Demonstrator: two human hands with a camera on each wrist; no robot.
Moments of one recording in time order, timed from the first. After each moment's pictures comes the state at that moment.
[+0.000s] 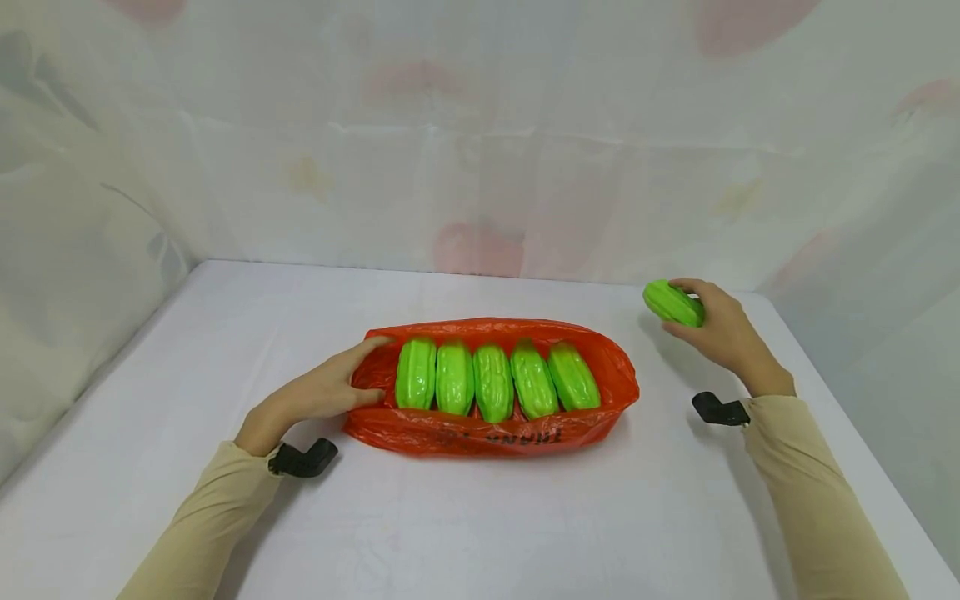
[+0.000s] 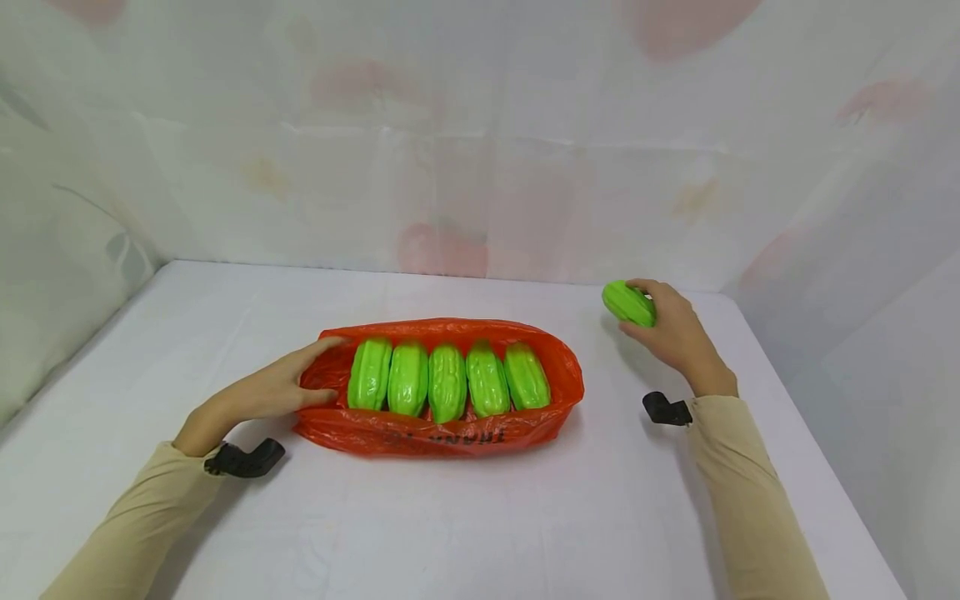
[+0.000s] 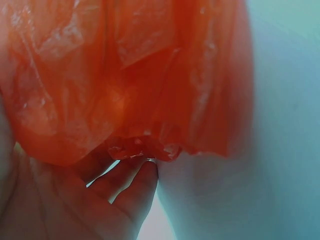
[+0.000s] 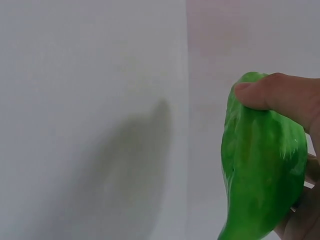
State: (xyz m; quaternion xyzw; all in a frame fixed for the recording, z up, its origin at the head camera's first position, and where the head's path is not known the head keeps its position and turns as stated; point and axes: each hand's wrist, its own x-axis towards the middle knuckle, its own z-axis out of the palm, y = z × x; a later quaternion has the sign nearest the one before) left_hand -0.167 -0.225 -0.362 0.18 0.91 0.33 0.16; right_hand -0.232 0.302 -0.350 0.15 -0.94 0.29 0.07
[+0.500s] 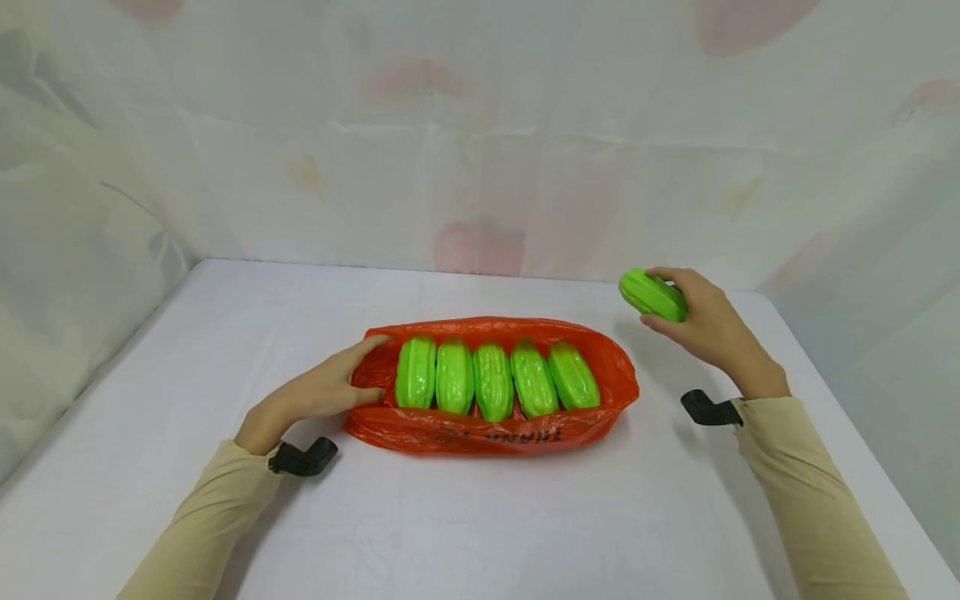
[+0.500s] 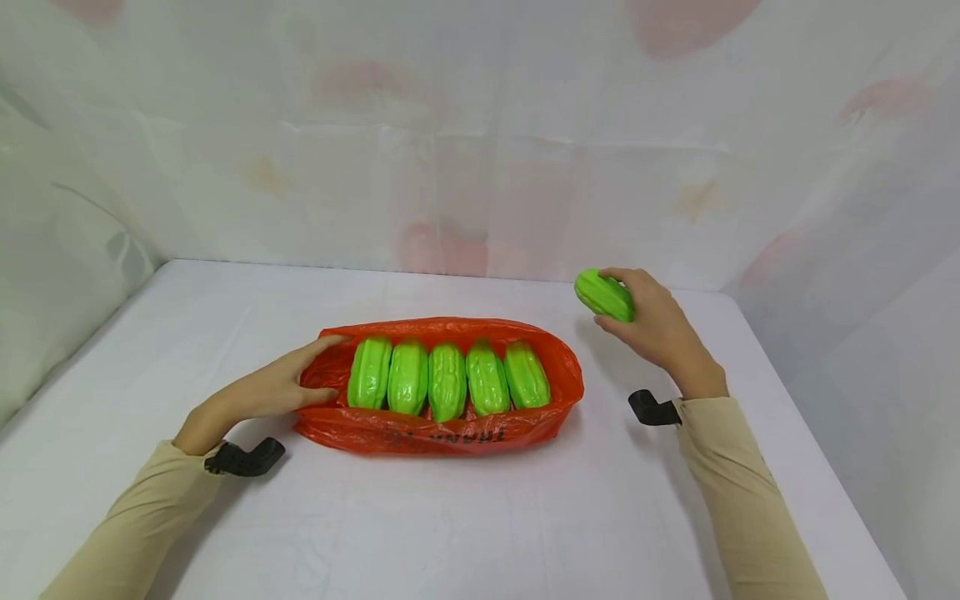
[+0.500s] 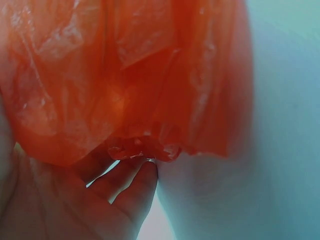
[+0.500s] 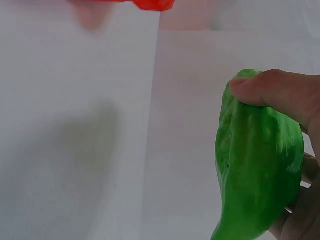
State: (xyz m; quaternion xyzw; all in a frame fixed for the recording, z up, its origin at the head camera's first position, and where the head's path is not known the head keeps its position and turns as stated) left_hand -0.168 -0.225 -0.363 0.18 0.92 0.33 0.15; right_hand -0.218 0.268 -0.323 0.21 -0.93 0.29 0.10
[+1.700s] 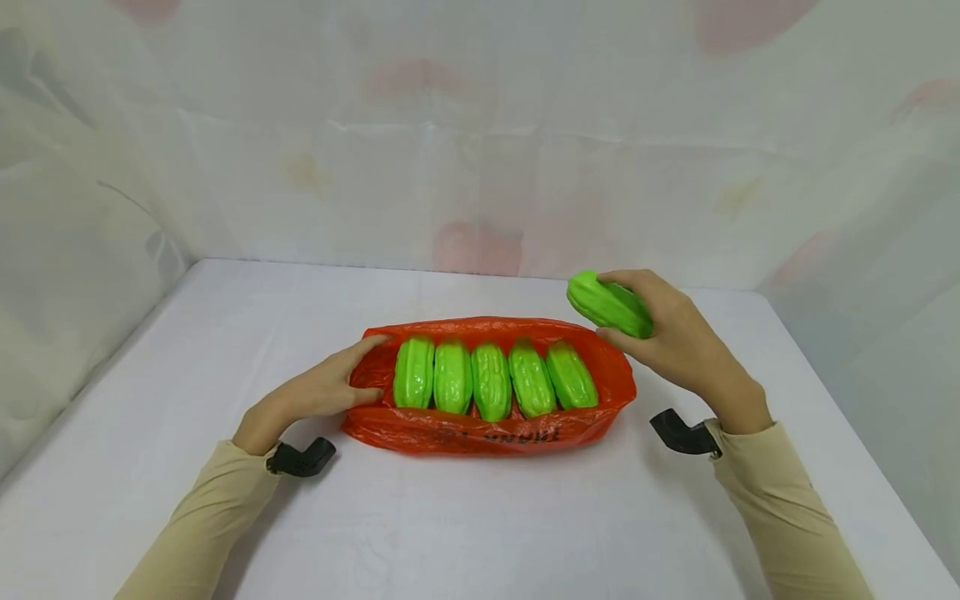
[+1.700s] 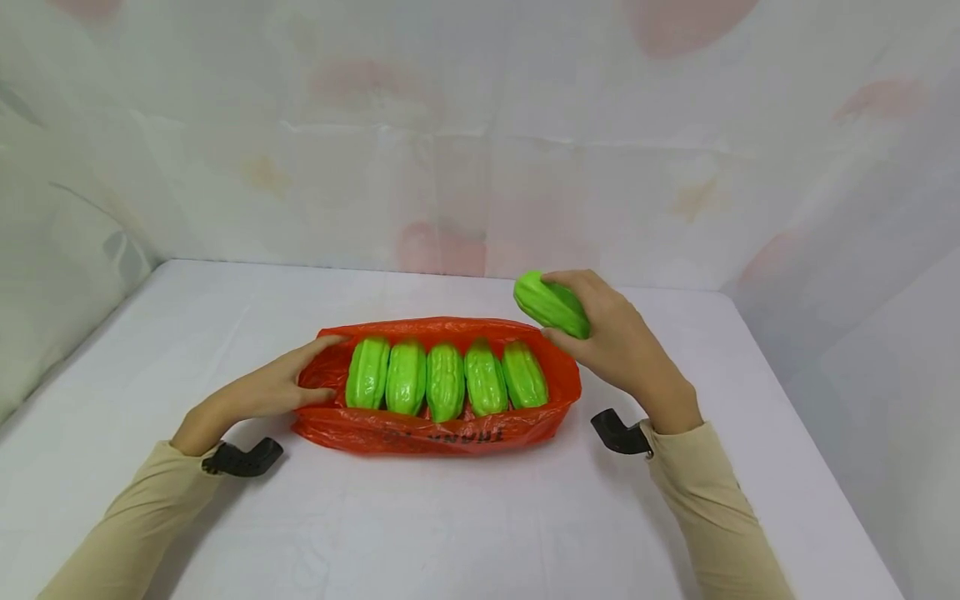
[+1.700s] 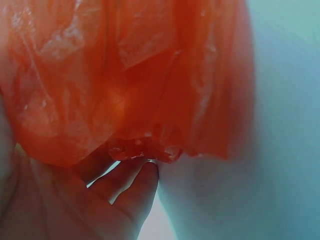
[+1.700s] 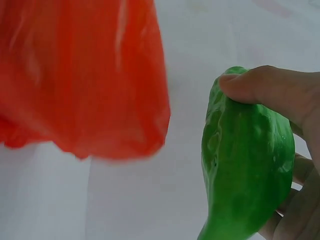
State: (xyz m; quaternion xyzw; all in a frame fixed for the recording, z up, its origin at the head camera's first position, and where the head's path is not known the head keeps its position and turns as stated) left_hand -0.167 -0.225 -0.363 0.18 0.92 0.32 0.15; right_hand -0.180 0.213 -0.295 0.31 -0.89 0.29 0.16
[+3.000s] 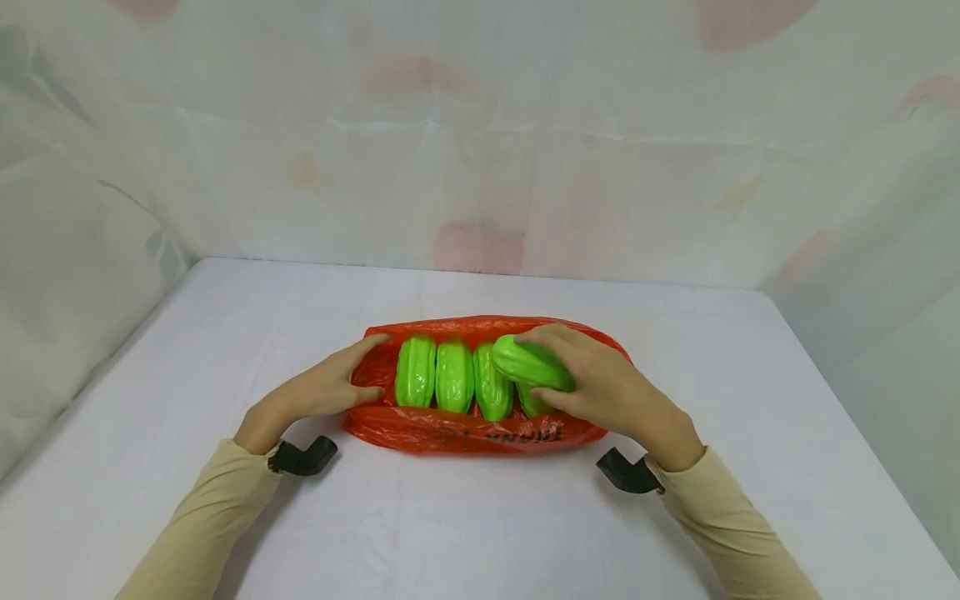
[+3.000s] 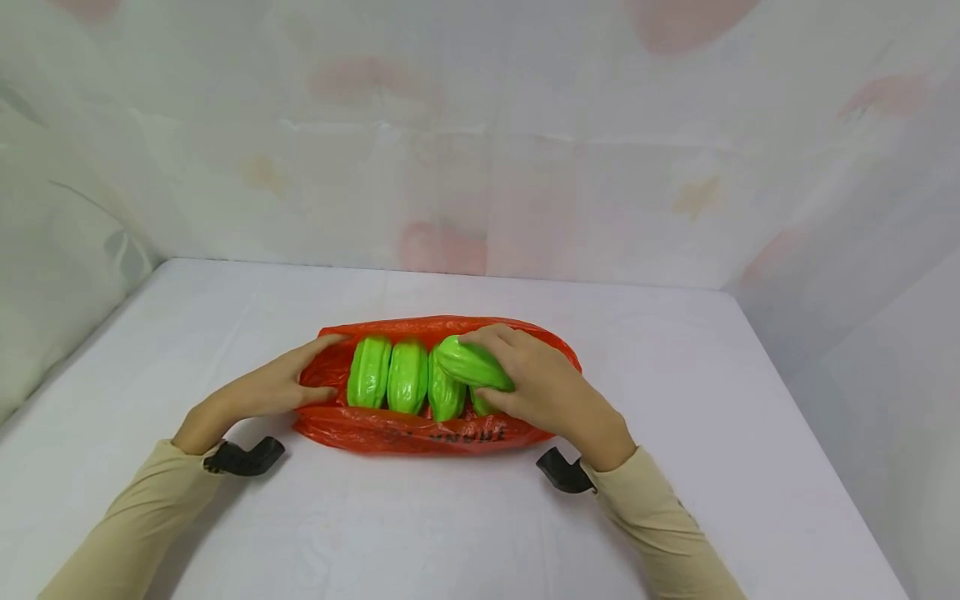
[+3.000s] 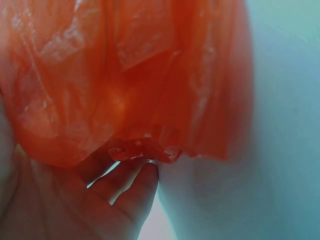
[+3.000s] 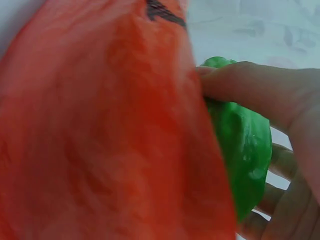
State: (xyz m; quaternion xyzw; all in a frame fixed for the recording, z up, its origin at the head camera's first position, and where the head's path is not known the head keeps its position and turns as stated) left_hand -0.165 -0.224 -0.361 0.17 0.91 0.33 0.16; right_hand -0.150 0.148 -0.317 0.37 -0.89 0.25 0.05
